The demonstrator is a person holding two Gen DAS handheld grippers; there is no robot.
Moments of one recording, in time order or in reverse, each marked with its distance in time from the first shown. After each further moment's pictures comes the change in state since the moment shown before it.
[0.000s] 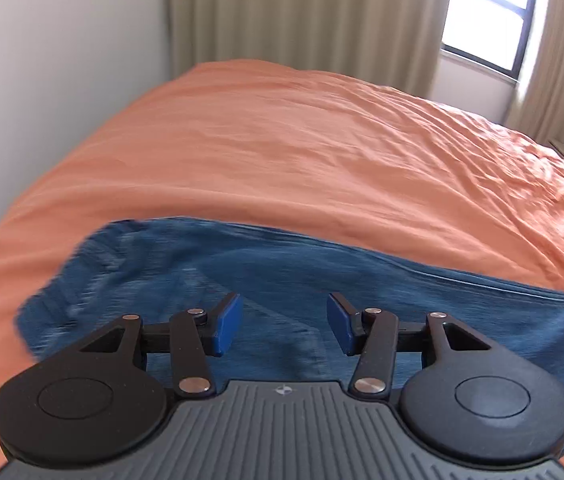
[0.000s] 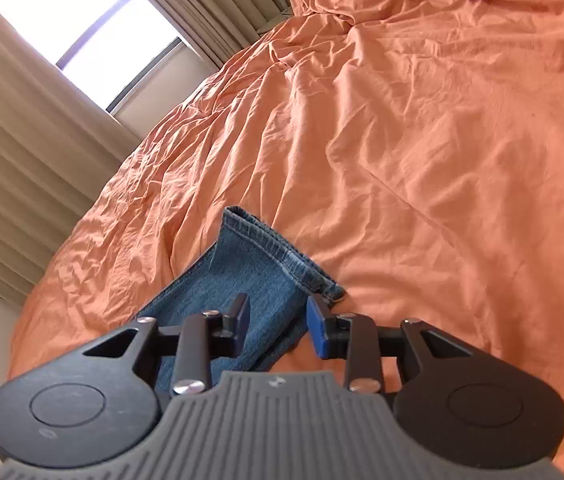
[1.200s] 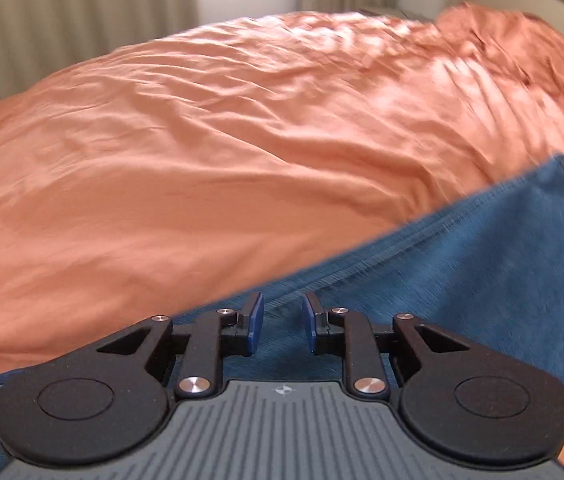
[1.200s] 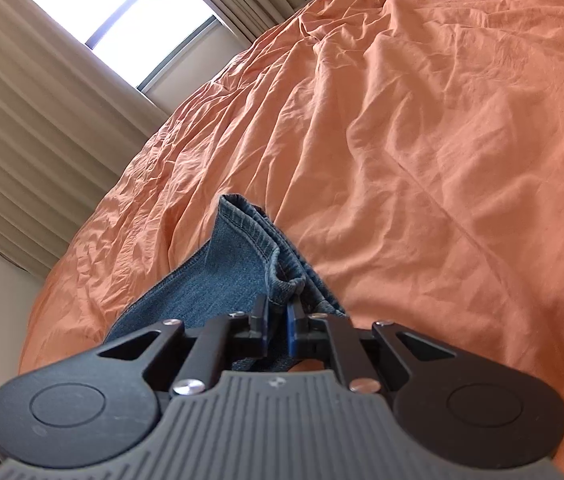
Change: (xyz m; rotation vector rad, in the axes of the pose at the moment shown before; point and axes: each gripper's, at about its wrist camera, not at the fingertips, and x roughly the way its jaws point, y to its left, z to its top) left arm 0.112 -0.255 -0.010 0.547 0.153 -0.328; right arm 0.052 -0.016 0.011 -0.115 0.049 0.097
